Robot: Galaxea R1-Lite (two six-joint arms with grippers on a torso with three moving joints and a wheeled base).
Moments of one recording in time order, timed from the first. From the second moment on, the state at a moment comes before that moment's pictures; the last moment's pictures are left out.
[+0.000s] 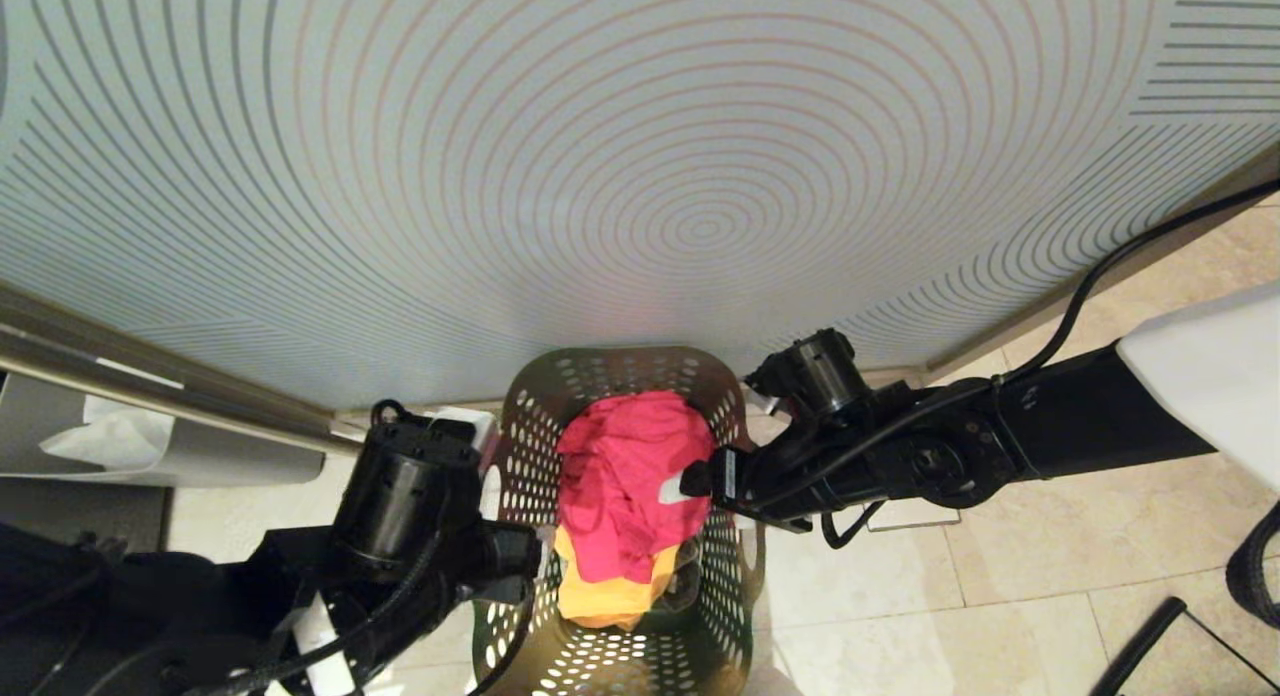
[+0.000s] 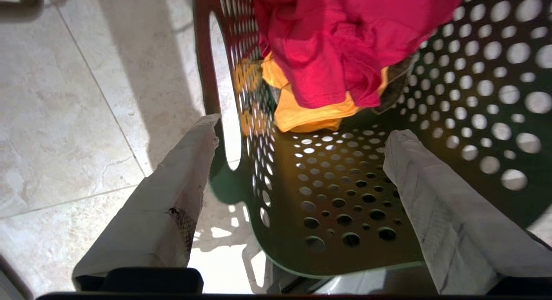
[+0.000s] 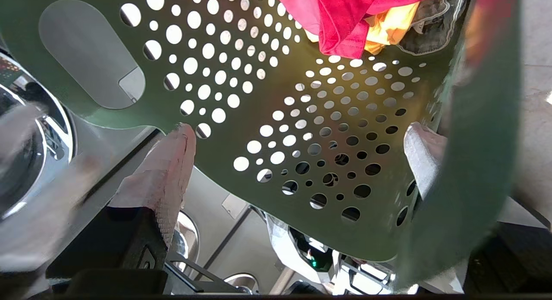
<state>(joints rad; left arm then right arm) -0.72 1.66 -0.61 -0.43 0.44 -0.22 0.58 2.07 -1.28 -0.02 0.27 0.67</state>
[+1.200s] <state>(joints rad) -0.69 1.77 -0.70 -0.52 0.56 -0.22 0.58 2.08 -1.28 -0.02 0.27 0.67</state>
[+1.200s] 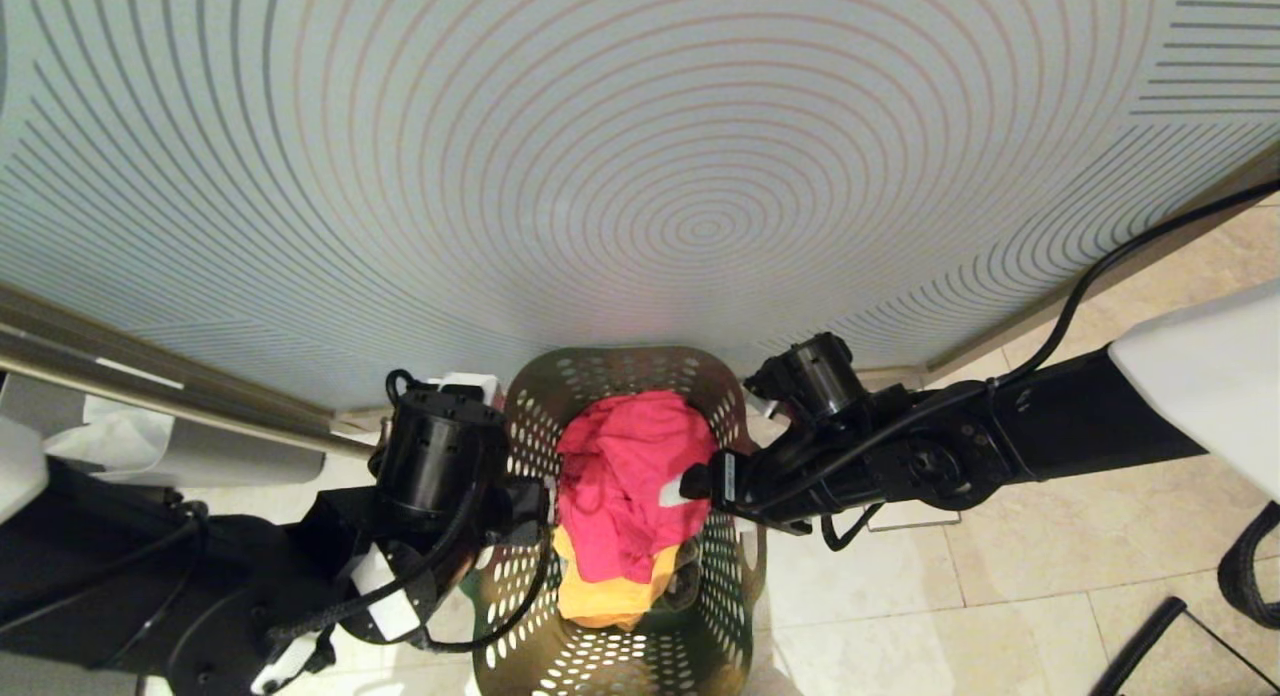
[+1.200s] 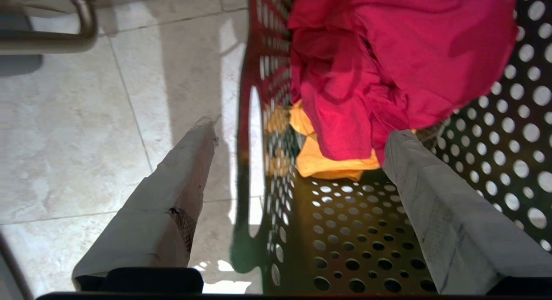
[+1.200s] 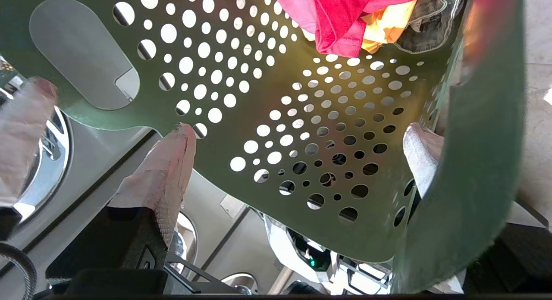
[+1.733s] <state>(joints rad) -0.61 1.77 -0.70 -0.53 0.56 -0.18 0.58 2.08 -1.28 -0.02 0.27 0.67</state>
